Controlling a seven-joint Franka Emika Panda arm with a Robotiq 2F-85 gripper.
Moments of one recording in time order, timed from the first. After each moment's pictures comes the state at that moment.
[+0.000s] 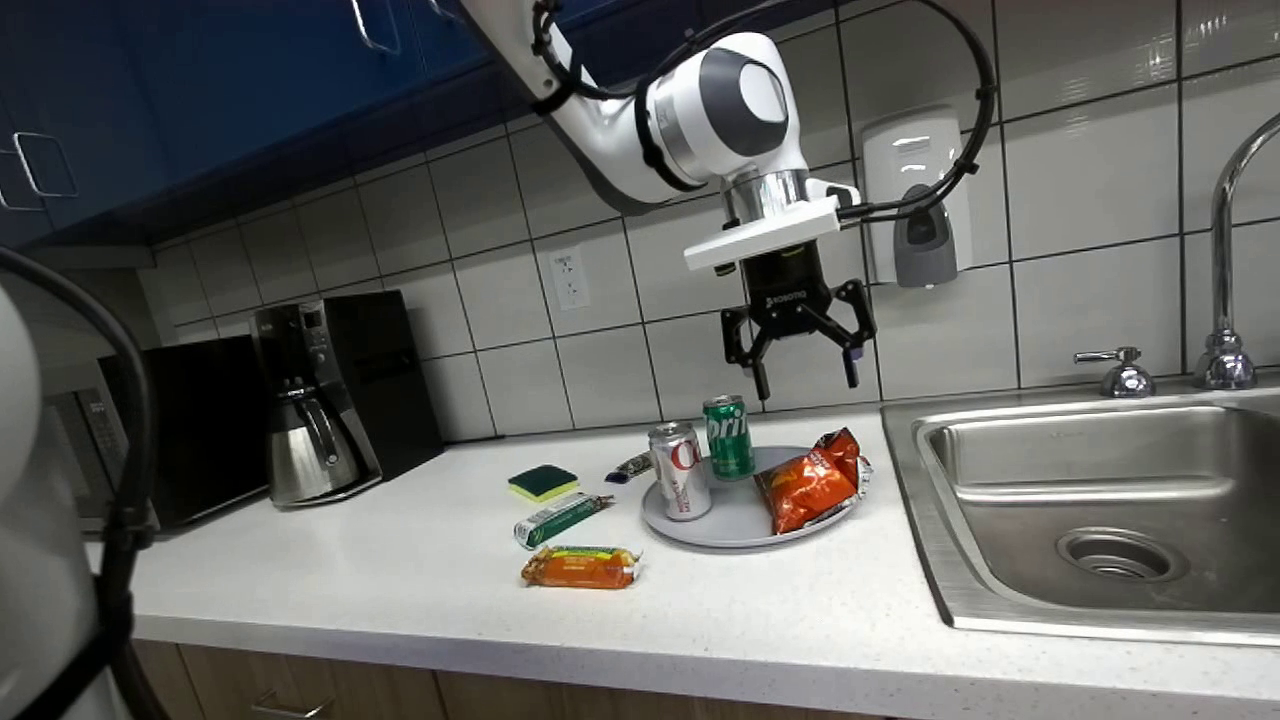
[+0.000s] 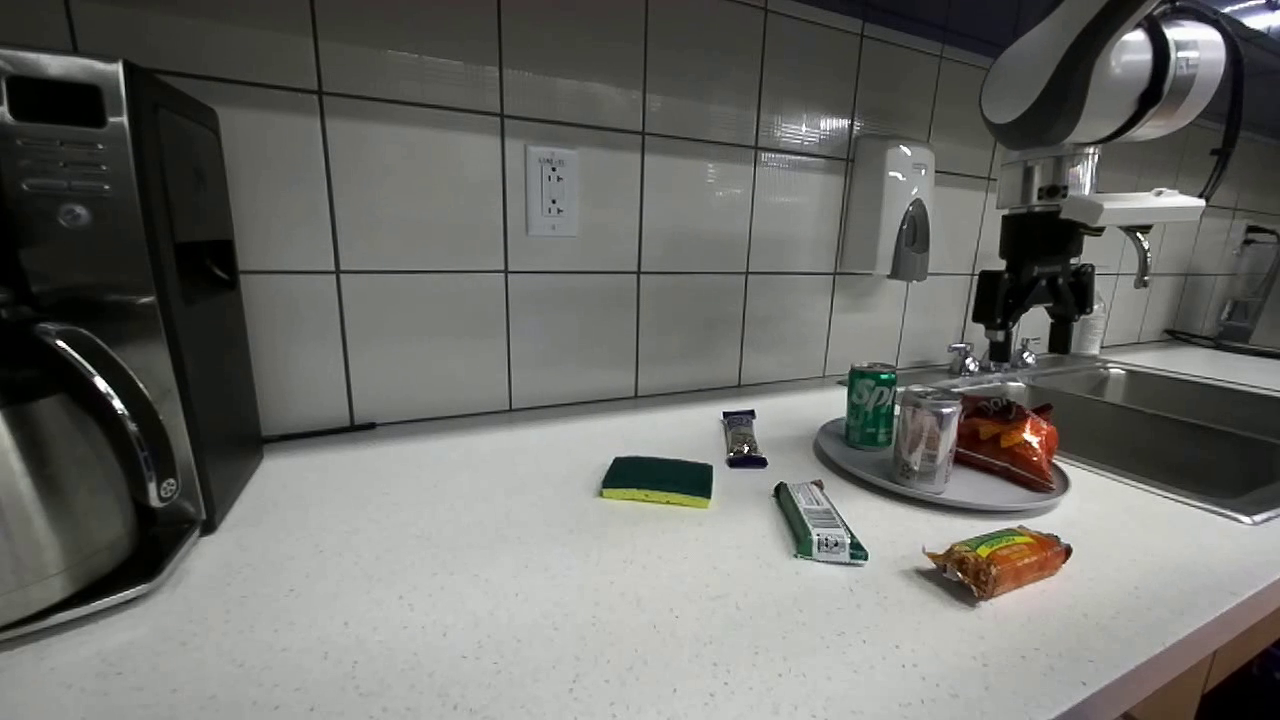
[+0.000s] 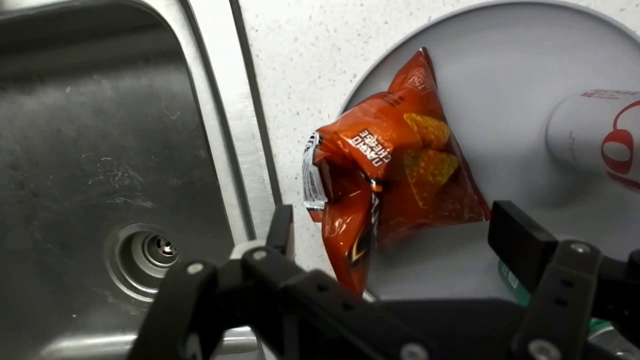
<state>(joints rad) -0.18 0.19 -0.23 -2.08 -0.07 2.25 -0.26</state>
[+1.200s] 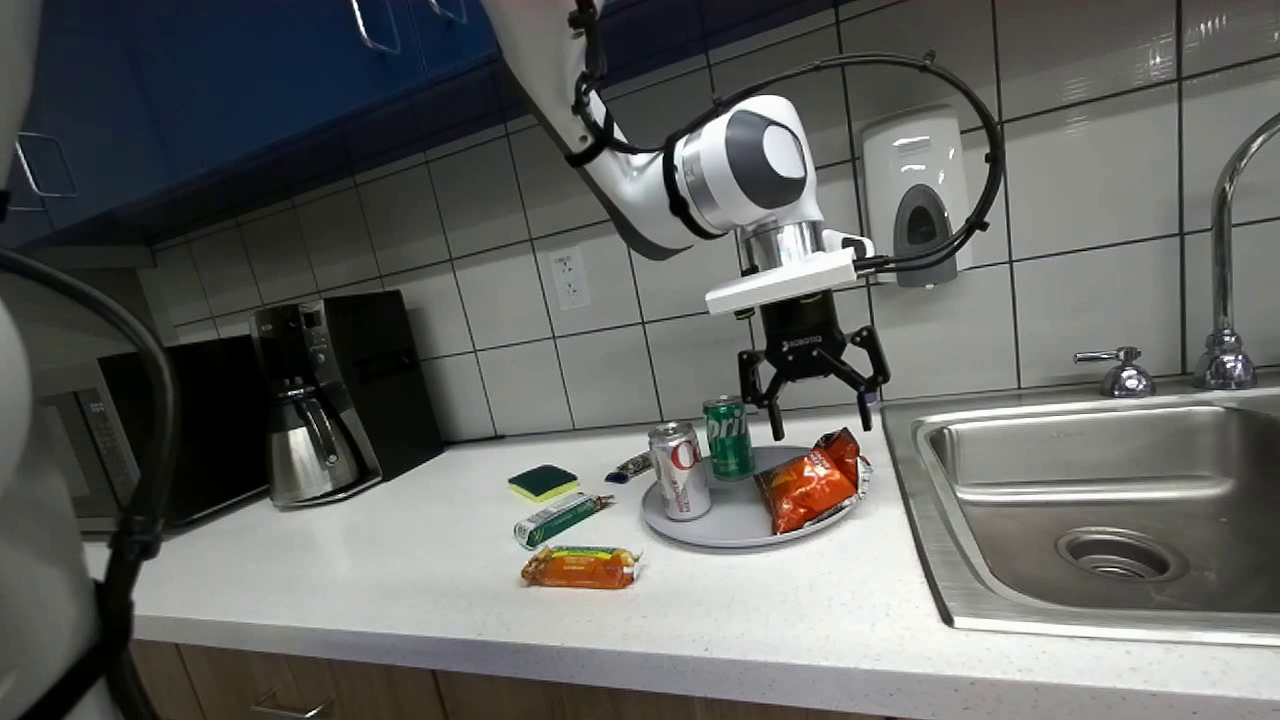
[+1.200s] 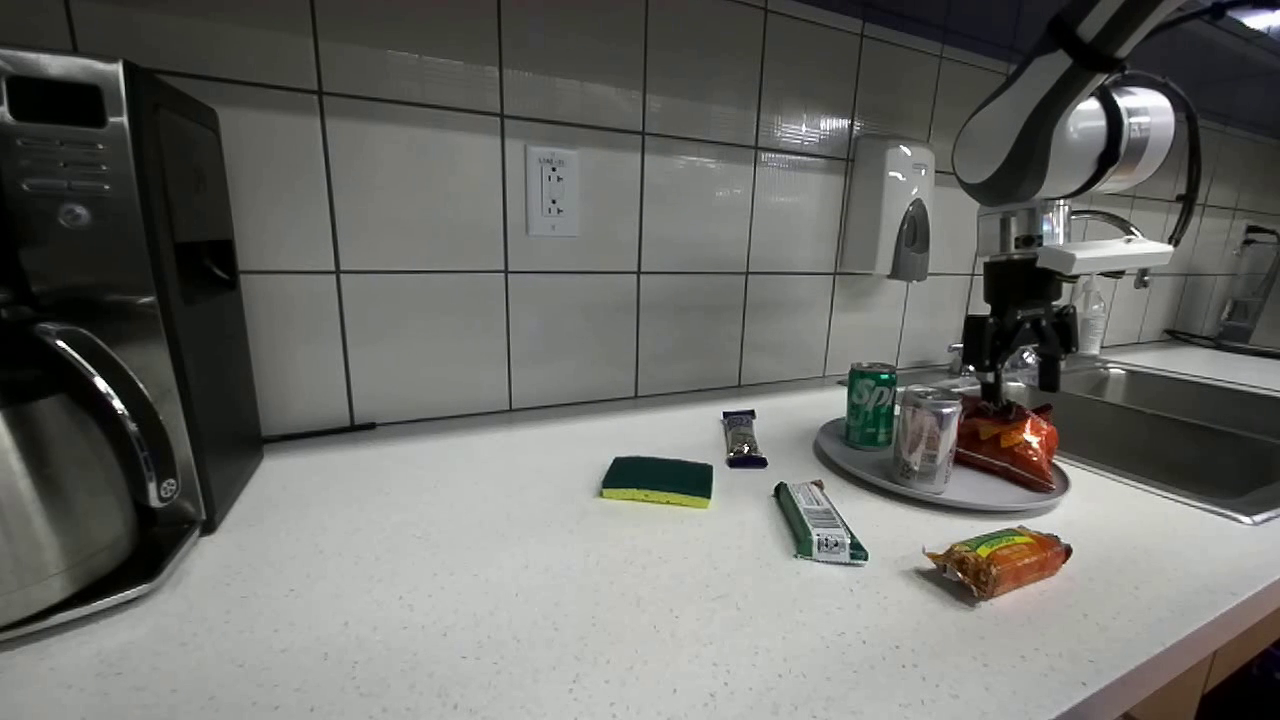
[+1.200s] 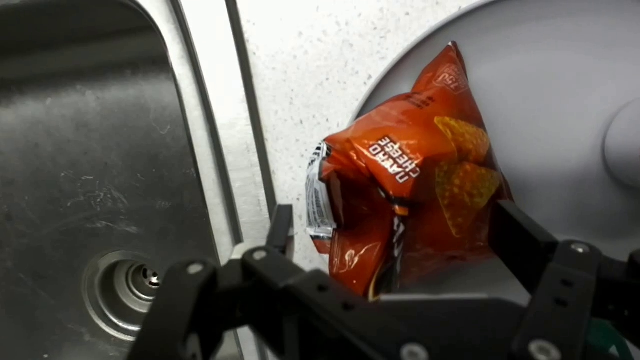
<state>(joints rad) -0.19 0.33 -0.22 -2.00 -0.07 2.24 -0.26</state>
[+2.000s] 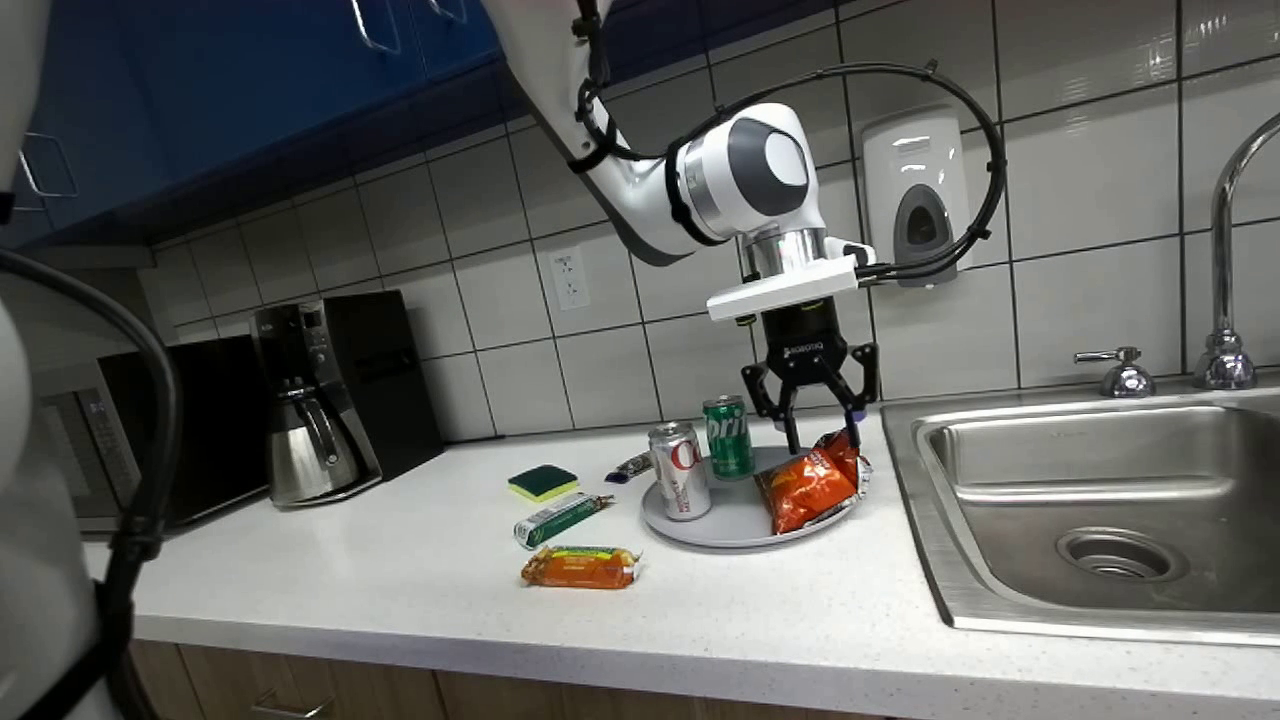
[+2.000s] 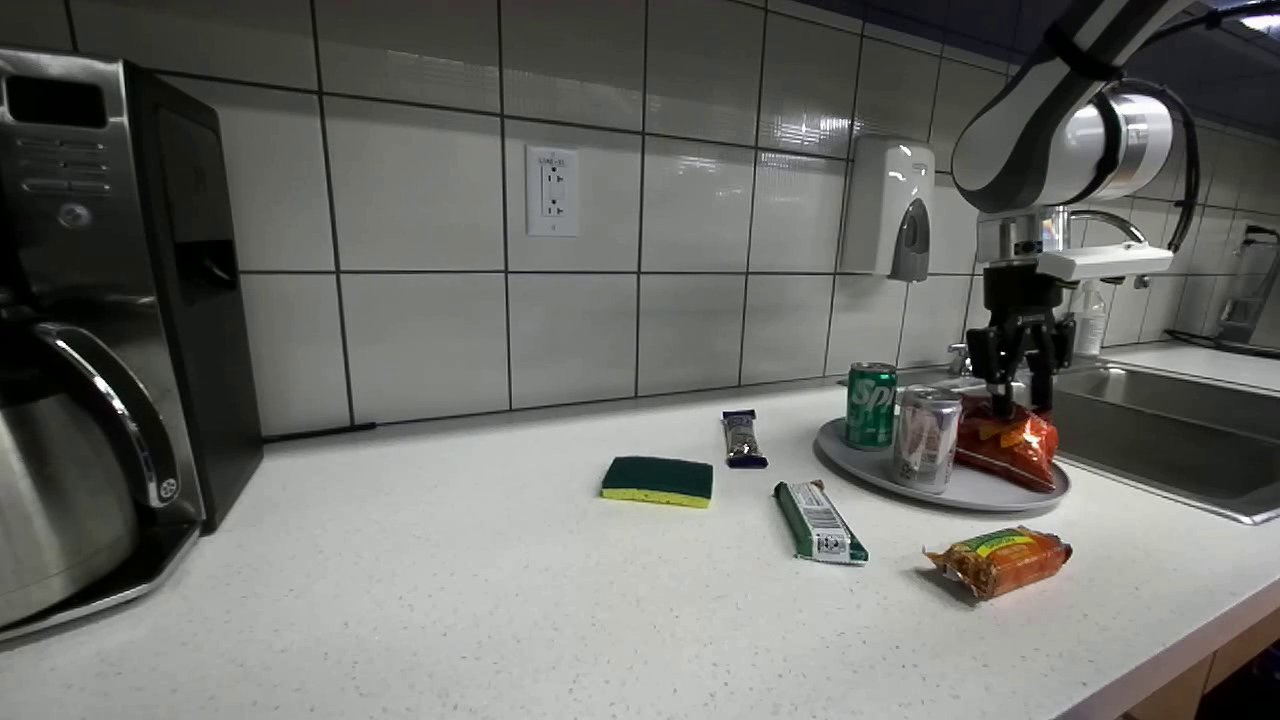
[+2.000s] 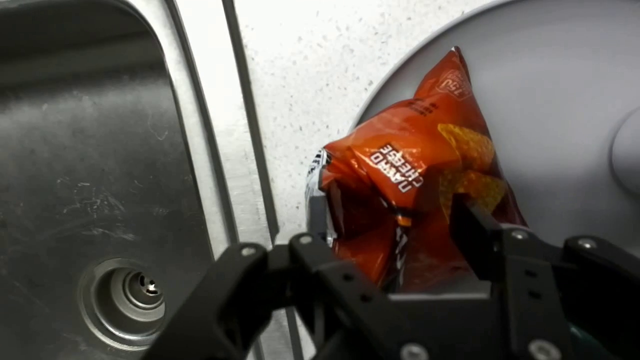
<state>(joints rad) -0.19 0.35 -0.22 -2.00 -0.07 2.24 -0.26</state>
